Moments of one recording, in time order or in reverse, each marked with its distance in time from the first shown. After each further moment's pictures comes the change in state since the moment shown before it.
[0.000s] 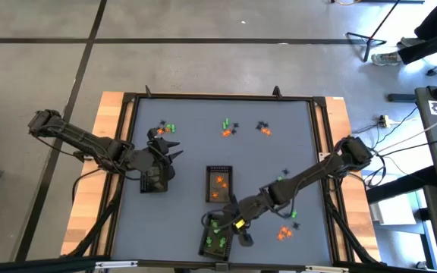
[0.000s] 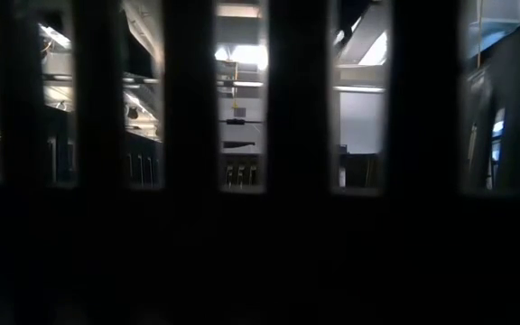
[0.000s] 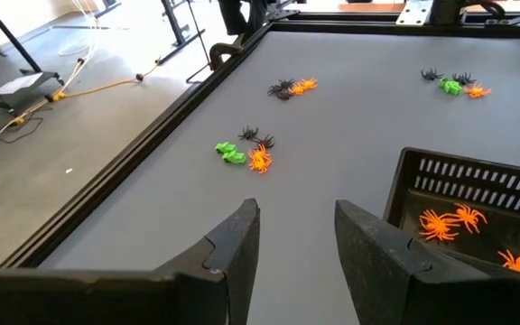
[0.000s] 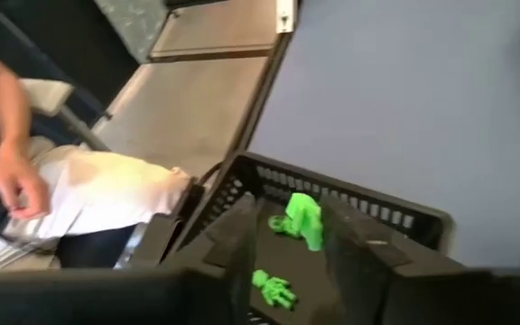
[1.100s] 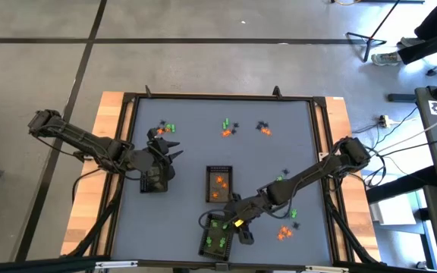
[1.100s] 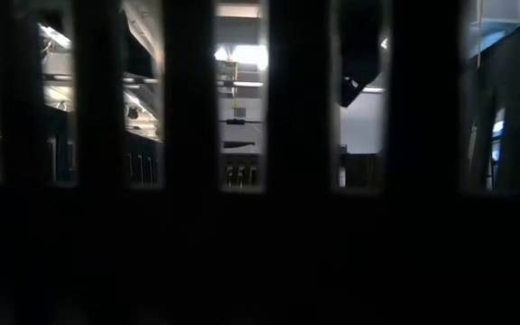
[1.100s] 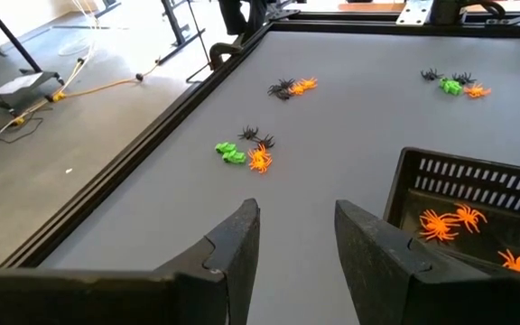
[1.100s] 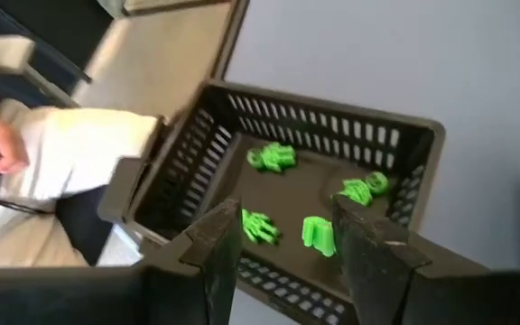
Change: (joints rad) left arm 0.000 0.000 0.000 0.000 0.000 0.000; right arm -0.002 0.023 -0.001 -0.141 -0.020 0.056
